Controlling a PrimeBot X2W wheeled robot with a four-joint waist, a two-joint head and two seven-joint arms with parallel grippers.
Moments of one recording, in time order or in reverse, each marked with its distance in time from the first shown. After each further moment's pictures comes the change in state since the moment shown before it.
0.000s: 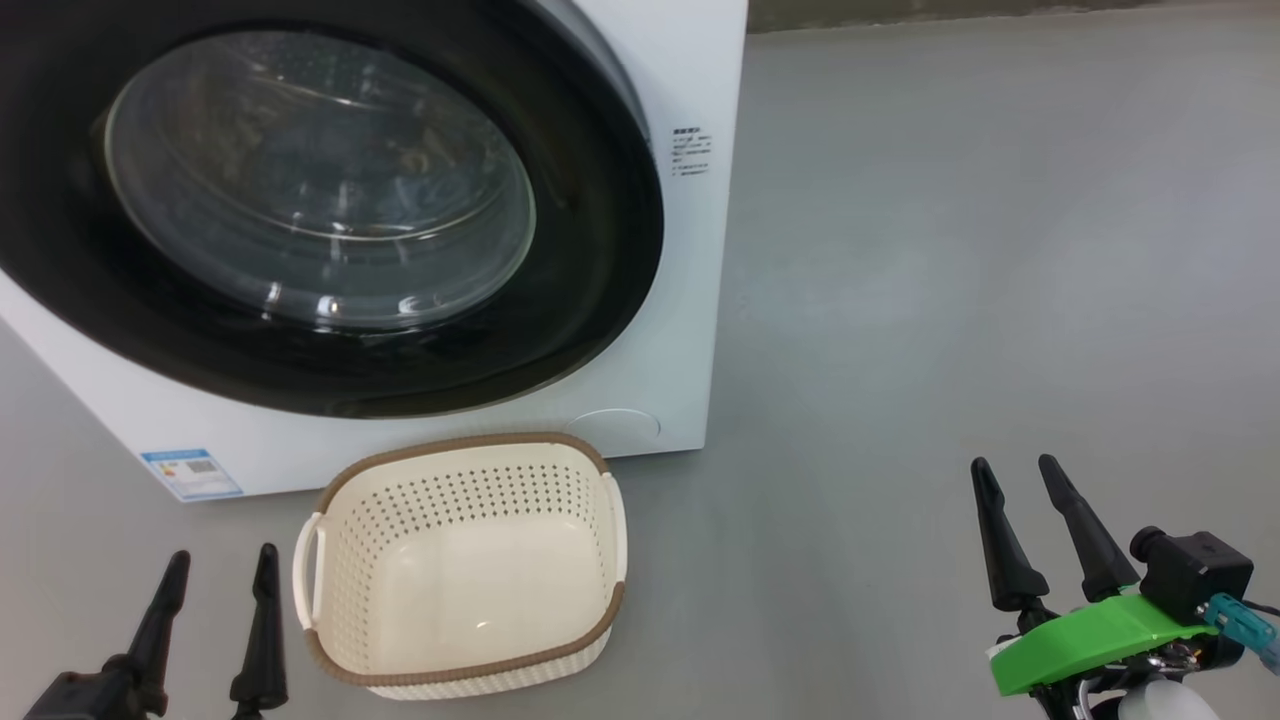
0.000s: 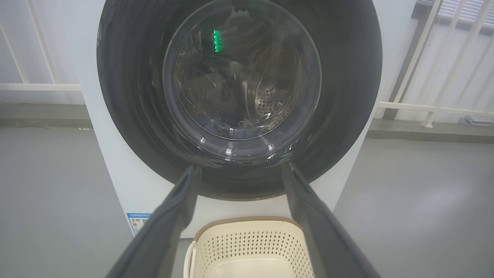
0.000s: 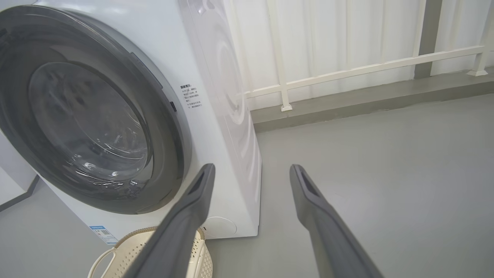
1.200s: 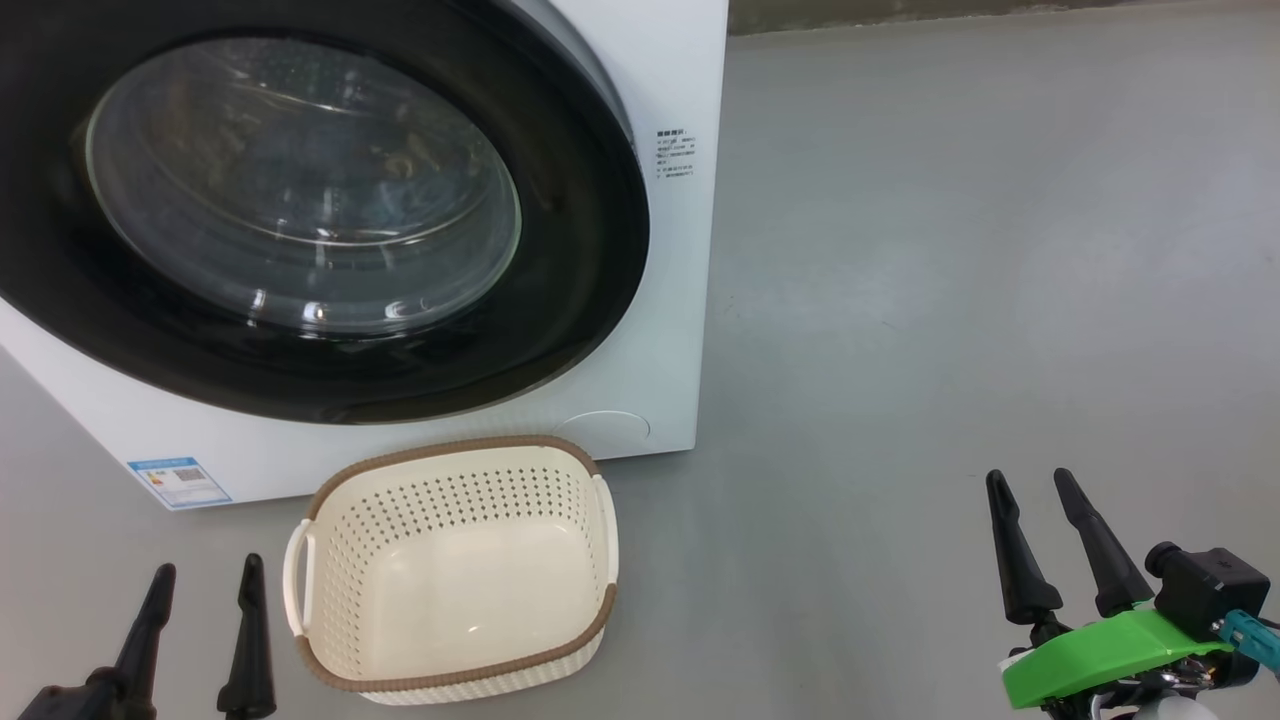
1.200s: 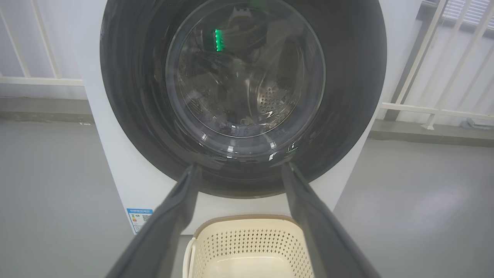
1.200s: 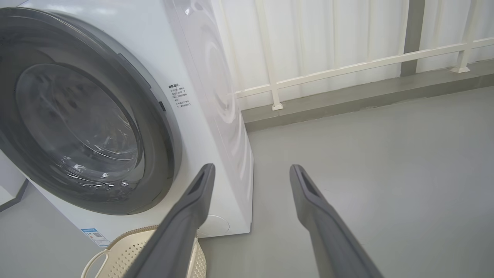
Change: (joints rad) left arm 0.016 0.000 0.024 0.002 -0.016 0.000 0.000; right arm 0.036 0.001 -0.026 -0.018 0.000 0.000 0.000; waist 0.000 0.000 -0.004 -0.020
